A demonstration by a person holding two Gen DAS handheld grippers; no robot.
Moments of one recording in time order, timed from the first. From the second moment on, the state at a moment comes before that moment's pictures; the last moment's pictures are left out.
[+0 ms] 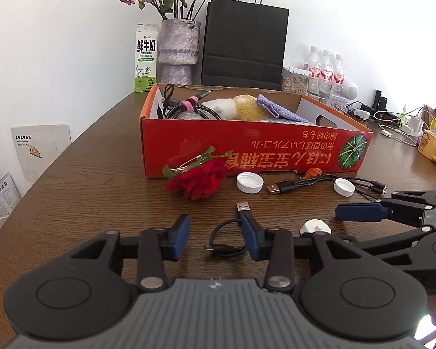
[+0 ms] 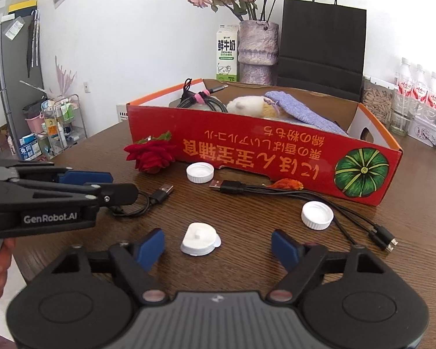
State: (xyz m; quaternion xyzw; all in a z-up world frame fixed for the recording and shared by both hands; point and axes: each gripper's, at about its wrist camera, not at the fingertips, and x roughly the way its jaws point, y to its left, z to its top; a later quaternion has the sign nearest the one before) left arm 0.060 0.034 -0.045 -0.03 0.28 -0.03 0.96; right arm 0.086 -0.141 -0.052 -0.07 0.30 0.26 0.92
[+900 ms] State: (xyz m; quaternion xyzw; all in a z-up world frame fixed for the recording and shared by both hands) left arm 0.062 0.010 -0.047 0.01 0.29 -0.05 0.96; right arm 0.085 -0.173 -0.056 -0.05 0.28 0.21 0.93
